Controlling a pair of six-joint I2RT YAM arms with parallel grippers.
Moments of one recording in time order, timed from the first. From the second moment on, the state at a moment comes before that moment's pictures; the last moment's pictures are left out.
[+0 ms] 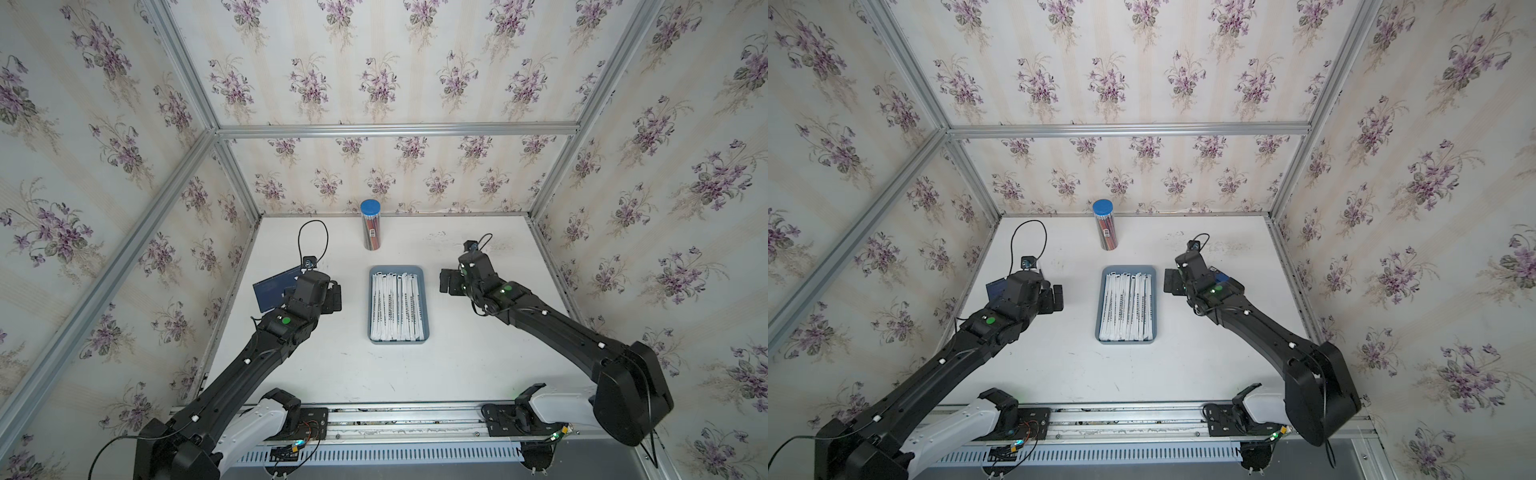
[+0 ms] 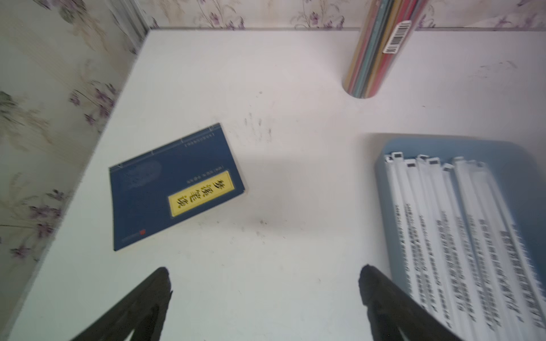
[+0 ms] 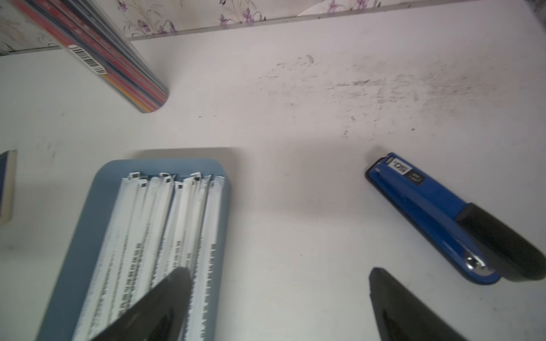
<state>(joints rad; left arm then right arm) -0.41 0.99 0.72 -0.45 -0.50 -0.27 0.50 1.30 0.82 -0.26 0.30 0.37</state>
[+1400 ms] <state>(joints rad) -0.04 1.47 0.46 0.53 -0.26 0.02 0.06 1.53 0.22 1.14 0.17 0.07</state>
